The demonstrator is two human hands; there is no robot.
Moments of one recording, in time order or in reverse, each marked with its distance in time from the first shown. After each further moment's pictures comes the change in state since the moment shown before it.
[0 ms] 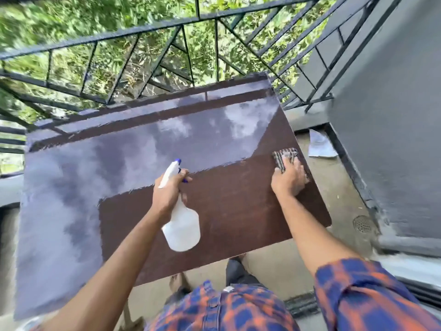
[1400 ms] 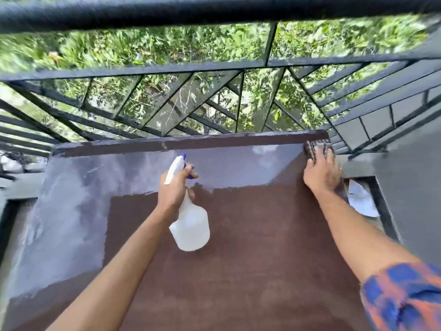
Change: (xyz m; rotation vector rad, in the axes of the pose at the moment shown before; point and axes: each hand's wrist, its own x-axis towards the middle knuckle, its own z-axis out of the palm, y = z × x) left_hand 0.175 0.095 -0.031 -0.145 0.202 0.011; right_hand 0.213 -0.170 0.047 -0.241 0.015 -0.249
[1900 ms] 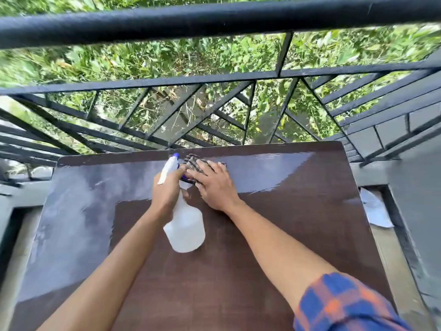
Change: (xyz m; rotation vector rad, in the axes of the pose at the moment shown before) left_hand 0.050 0.020 -0.018 -0.009 0.067 -0.004; right_hand -0.118 -0.226 0.085 -0.003 -0.256 -1.005
